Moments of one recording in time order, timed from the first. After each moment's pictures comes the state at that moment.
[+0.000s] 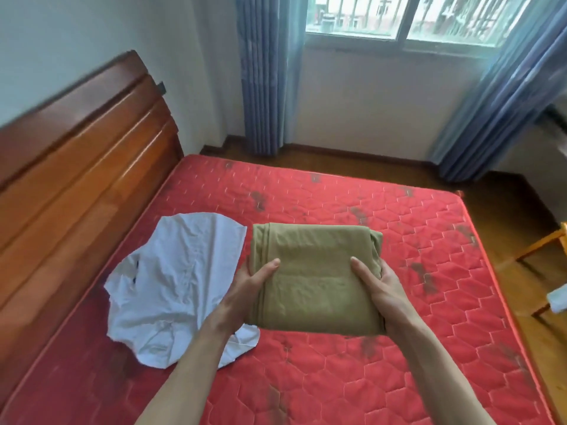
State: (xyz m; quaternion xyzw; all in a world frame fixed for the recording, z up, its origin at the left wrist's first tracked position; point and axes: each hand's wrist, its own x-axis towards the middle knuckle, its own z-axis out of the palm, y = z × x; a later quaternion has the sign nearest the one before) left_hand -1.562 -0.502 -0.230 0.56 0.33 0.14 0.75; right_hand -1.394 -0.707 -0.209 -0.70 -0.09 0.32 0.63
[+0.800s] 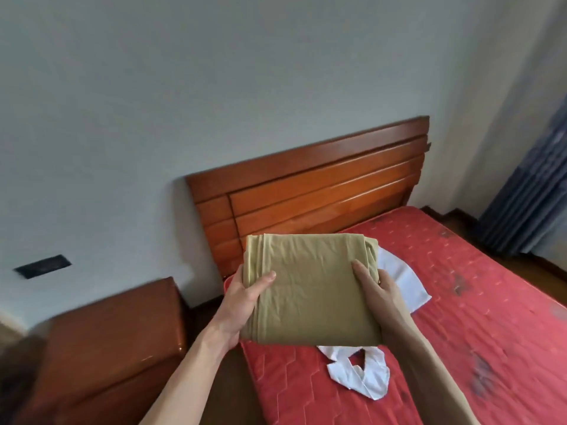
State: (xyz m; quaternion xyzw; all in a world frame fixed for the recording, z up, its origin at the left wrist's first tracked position) left_hand -1.908 -0.578 -0.146 0.40 0.53 0.49 0.57; right_hand -1.649 -0.556 -0.132 -0.63 -0.42 0.50 0.42
